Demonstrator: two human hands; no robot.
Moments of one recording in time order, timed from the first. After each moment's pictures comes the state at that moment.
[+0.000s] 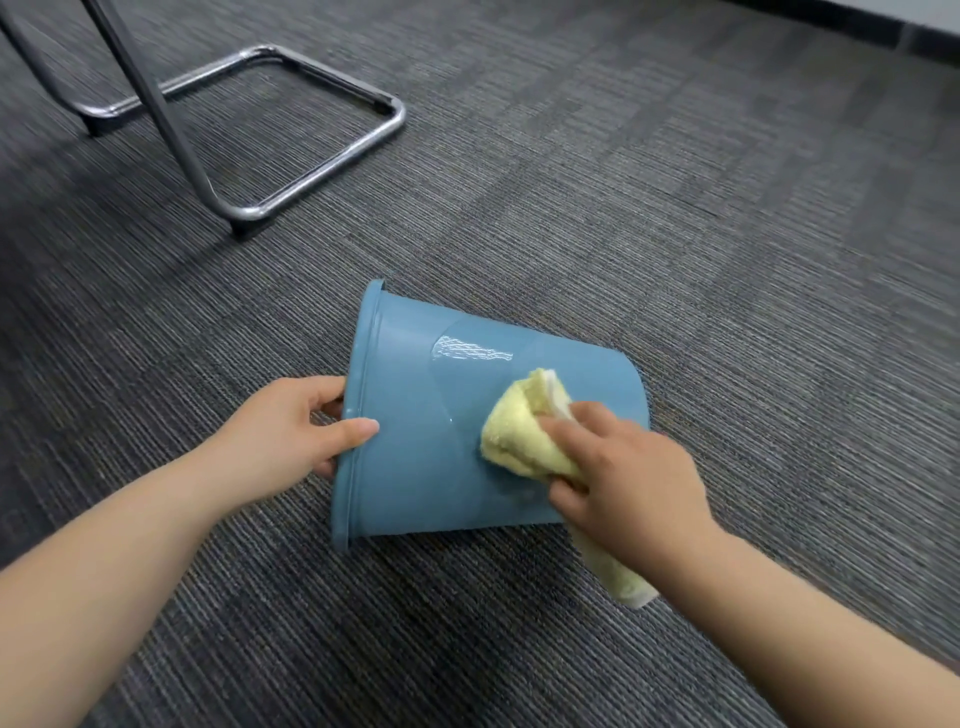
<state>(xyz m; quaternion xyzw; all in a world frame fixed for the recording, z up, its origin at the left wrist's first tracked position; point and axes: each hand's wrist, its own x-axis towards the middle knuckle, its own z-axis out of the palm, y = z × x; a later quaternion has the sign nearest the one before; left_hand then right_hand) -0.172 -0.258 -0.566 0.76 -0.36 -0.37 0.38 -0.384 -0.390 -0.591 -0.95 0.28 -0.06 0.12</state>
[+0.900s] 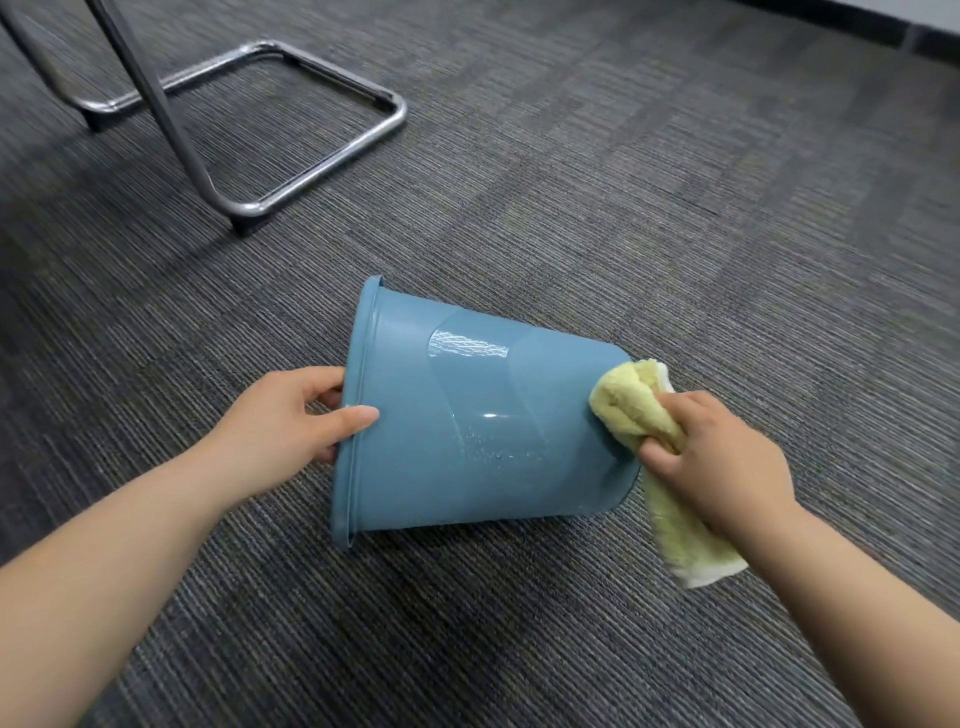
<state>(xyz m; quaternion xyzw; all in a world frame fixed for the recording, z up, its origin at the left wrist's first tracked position) -0.169 -0.260 -0.572 0.78 -0.35 -0.34 0.39 -0.415 -0.437 -0.598 -0.86 0.48 0.00 0.16</state>
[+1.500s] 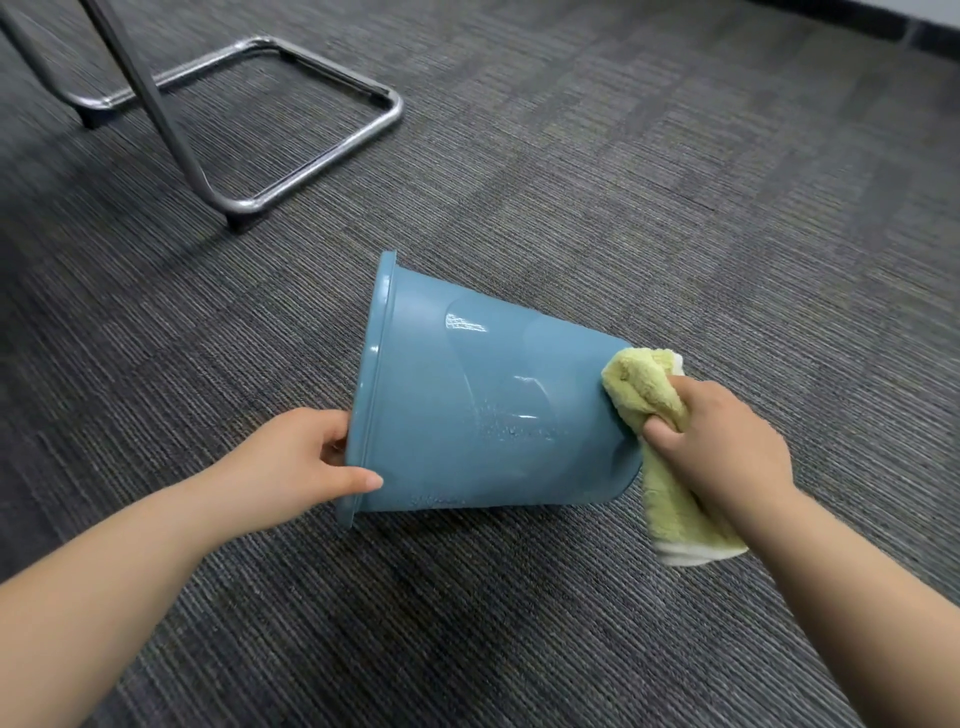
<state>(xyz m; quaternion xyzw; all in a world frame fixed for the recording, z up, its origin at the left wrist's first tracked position) -0.182 -0.251 -0.577 0.79 -0.41 -0.37 0.27 -0.415 -0.447 -0.597 -0.84 0.51 -0.02 0.18</state>
